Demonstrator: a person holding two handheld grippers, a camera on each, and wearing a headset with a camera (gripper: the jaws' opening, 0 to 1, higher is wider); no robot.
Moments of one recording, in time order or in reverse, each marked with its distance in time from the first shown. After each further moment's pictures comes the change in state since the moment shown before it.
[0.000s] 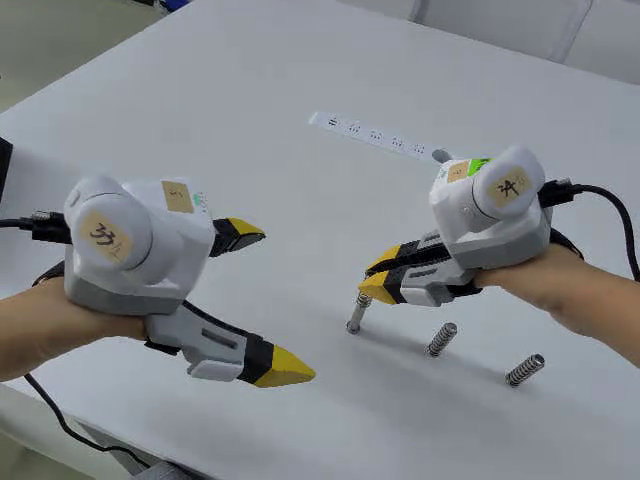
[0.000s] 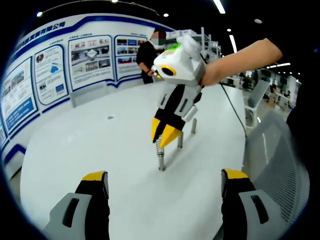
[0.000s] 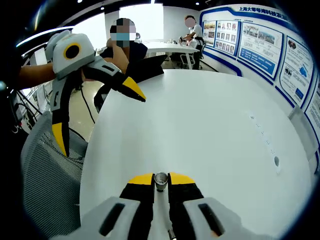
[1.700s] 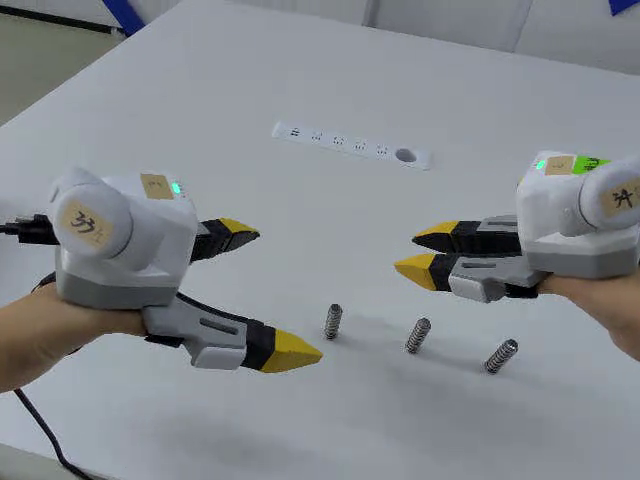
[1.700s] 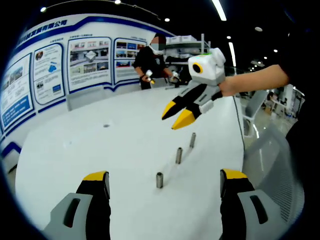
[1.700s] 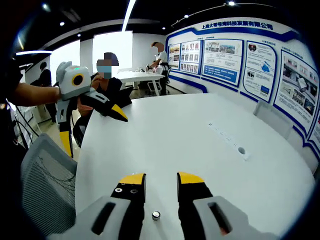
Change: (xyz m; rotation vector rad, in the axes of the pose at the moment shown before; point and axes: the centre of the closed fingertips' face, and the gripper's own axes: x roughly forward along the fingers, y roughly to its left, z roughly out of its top) left arm 0.019 0.001 0.041 -0.026 -0.051 -0.046; right arm -0.109 -0.043 -0.021 0.169 -0.288 -0.287
